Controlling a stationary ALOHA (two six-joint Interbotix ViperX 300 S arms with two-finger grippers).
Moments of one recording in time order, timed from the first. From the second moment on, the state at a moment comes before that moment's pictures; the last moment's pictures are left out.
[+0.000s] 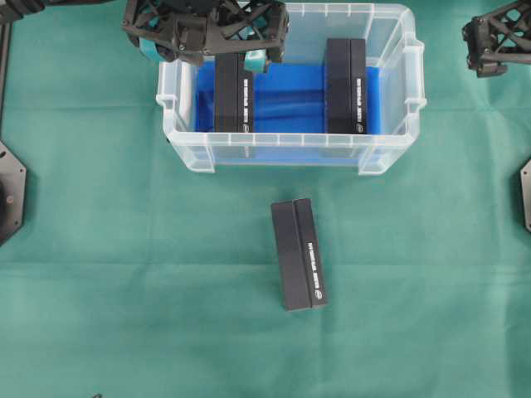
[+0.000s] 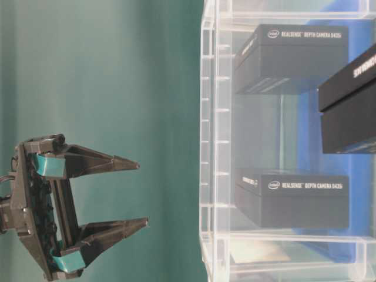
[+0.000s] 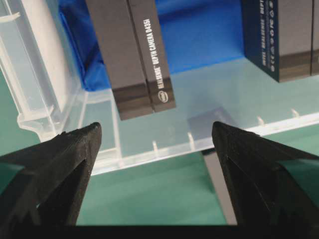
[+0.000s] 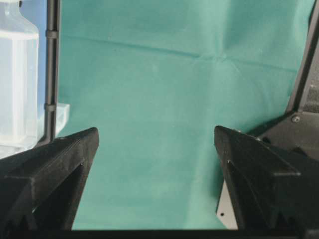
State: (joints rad) left arm 0.25 0.10 -0.22 0.07 1.43 -1.16; right arm -0.45 -0.50 0.50 -0.16 1.38 1.17
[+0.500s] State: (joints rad) left arm 0.25 0.10 -0.21 0.07 1.43 -1.16; right arm -0.45 -0.50 0.50 -0.16 1.38 1.17
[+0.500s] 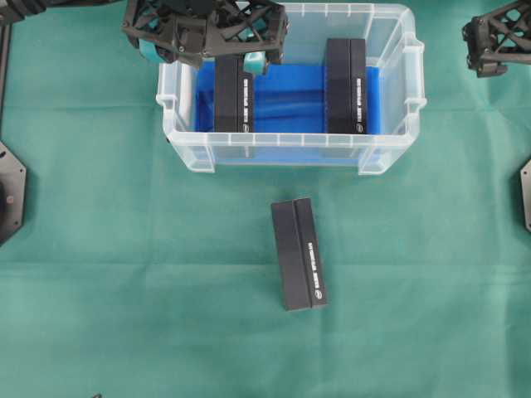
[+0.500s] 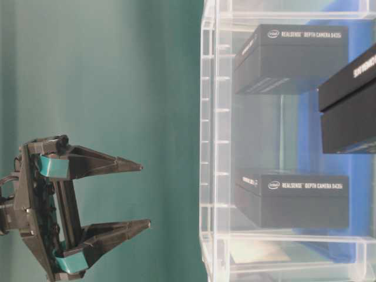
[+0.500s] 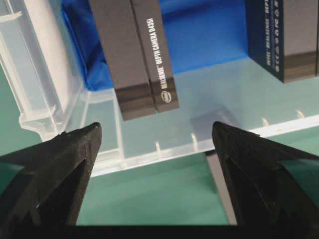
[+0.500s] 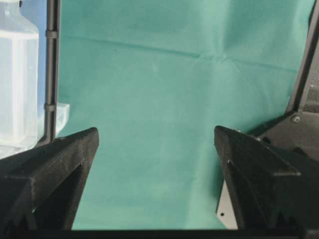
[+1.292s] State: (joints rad) left arm 0.25 0.13 -0.06 0.08 1.27 -1.19; right arm -0.45 -0.50 0.50 -0.16 1.38 1.17
